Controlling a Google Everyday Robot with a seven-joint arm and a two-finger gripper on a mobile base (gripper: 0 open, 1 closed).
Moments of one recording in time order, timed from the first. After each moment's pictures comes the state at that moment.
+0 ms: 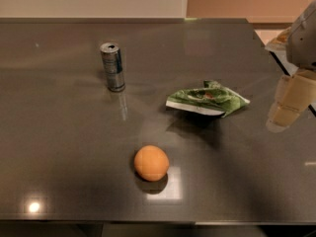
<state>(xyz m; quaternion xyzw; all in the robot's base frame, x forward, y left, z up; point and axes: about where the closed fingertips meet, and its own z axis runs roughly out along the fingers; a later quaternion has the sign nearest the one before) 0.445 -0.213 0.971 -0.61 0.77 -0.03 0.17</state>
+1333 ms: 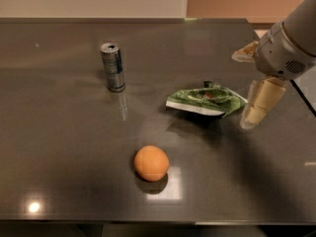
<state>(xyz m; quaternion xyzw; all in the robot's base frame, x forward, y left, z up) 0.489 -0.179 0.927 -0.66 0.72 0.06 0.21</state>
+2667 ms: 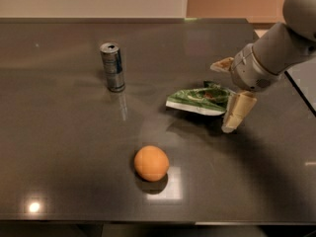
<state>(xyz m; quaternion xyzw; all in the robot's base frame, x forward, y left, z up) 0.533 -0.159 0.865 -0.70 0.67 0.07 0.24</state>
